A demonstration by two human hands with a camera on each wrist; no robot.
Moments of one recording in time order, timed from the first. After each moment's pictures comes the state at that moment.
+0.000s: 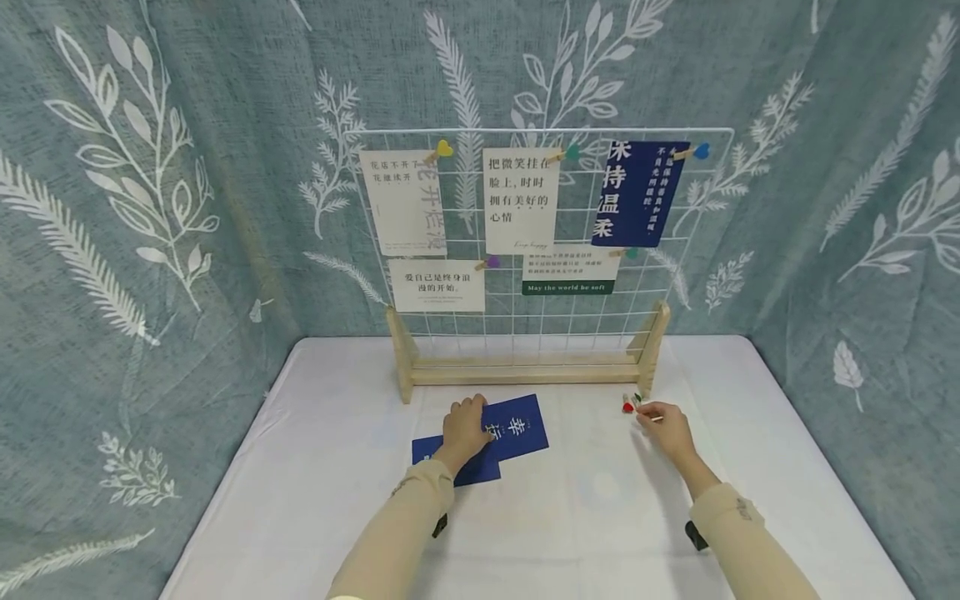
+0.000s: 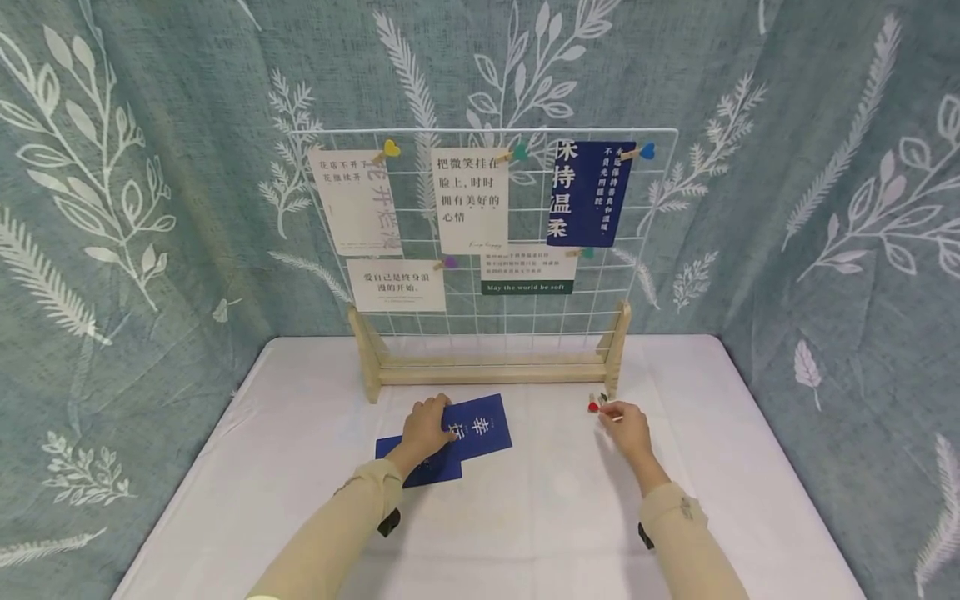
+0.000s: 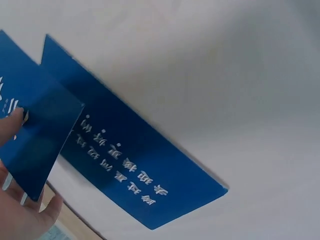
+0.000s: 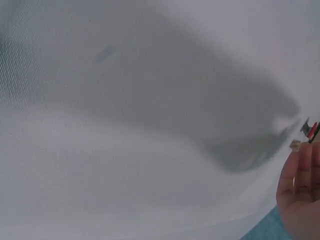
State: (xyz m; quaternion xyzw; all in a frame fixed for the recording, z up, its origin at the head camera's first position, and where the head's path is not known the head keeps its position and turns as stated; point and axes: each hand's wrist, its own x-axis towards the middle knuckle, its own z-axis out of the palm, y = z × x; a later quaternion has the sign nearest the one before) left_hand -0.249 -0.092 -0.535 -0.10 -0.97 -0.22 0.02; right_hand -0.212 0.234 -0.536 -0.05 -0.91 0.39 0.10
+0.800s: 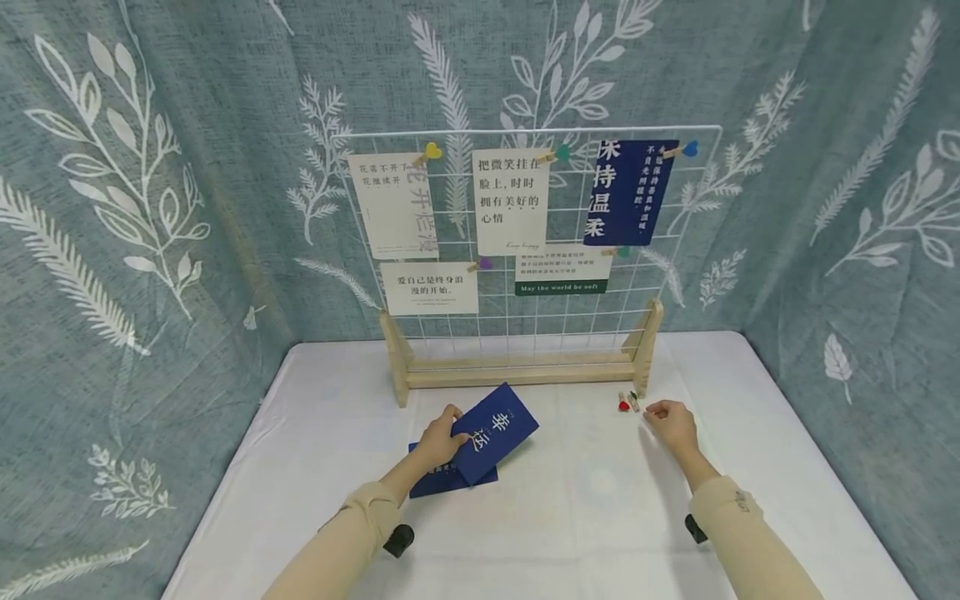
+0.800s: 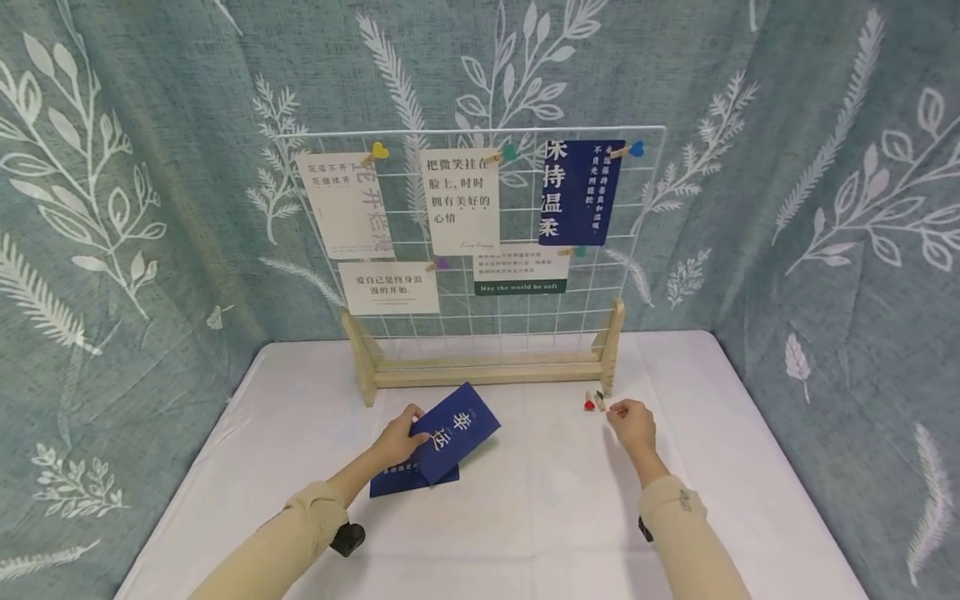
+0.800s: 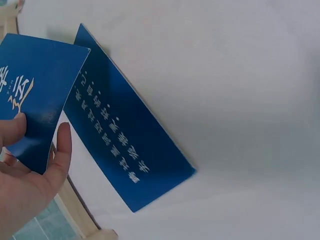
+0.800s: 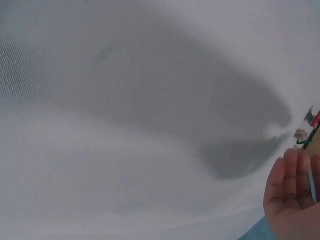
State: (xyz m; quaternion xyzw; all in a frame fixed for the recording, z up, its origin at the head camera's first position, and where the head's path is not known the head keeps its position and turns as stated) left_hand -0.234 -0.134 -0.513 -0.13 -0.92 -0.37 -0.09; right_hand -0.214 0.248 -0.533 -0.13 -0.92 0.37 0.06
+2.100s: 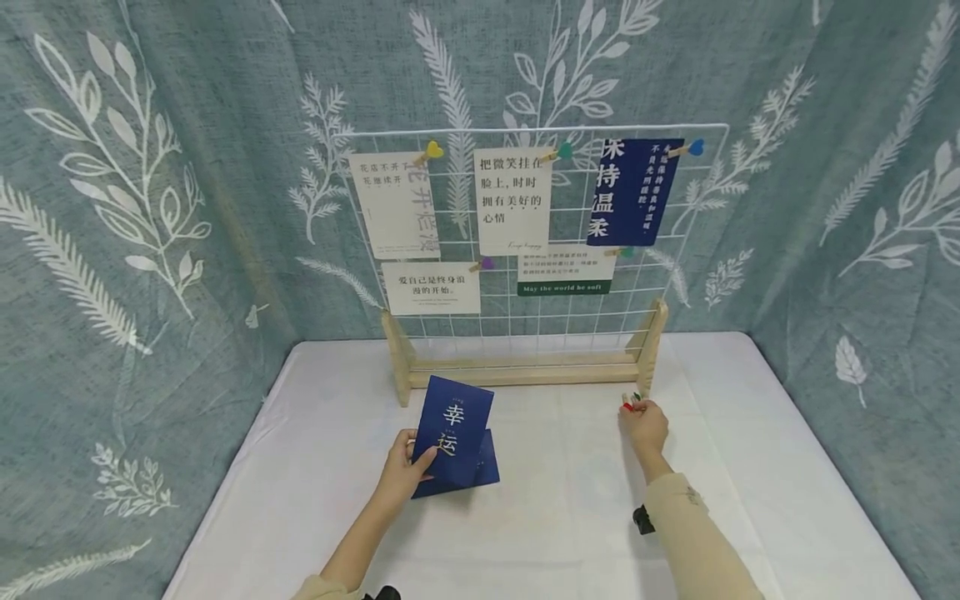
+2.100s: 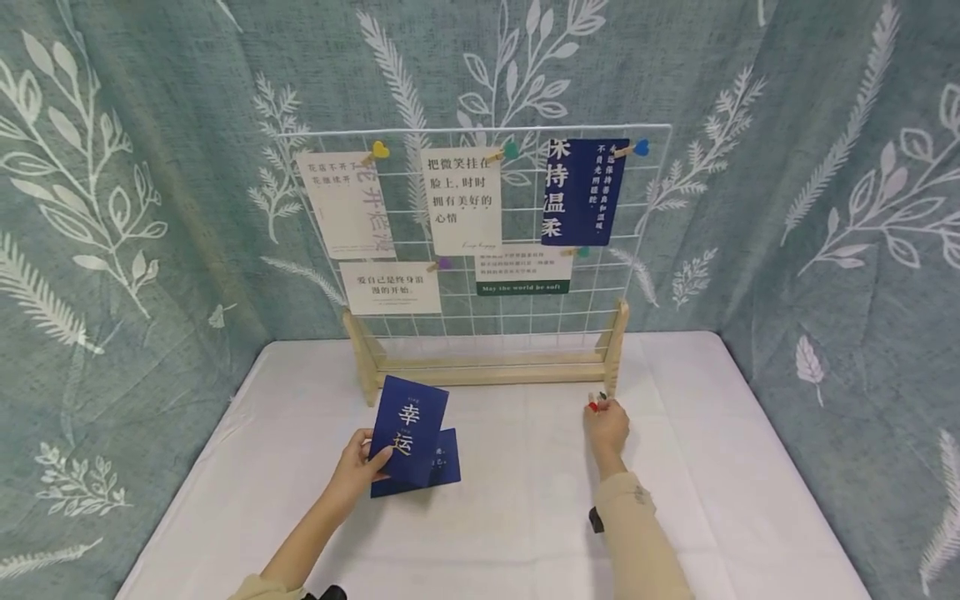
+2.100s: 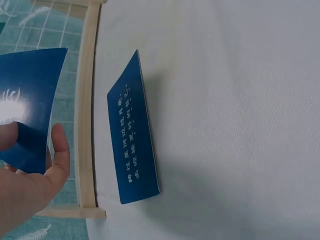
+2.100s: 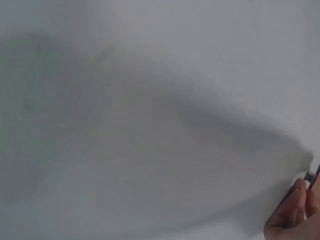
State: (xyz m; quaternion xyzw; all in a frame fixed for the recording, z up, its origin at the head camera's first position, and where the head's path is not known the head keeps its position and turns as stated) left_hand -0.180 -0.167 -0.503 0.00 -0.79 -0.61 -0.05; right_hand -0.289 0.257 -0.672 -0.21 -0.85 0.44 0.19
